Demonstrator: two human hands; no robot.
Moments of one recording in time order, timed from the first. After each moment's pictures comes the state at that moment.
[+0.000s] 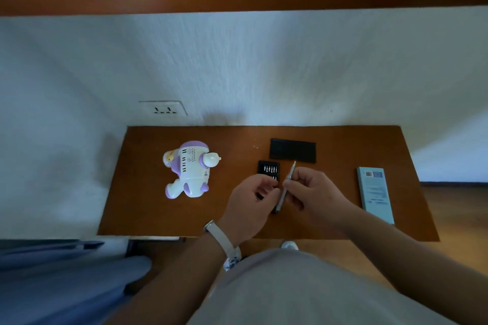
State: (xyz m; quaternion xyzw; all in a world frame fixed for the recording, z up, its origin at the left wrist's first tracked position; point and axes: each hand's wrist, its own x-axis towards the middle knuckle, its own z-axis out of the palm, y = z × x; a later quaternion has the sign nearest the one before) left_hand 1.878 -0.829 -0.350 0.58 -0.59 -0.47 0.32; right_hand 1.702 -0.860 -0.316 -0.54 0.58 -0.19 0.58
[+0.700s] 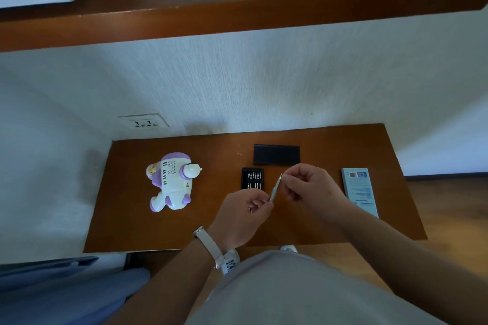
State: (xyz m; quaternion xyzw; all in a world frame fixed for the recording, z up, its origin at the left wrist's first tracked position) left_hand 1.850 -0.839 -0.349 0.56 -0.65 -0.45 0.25; right_hand 1.656 -0.875 -0.318 -0.51 0.58 -0.26 0.58
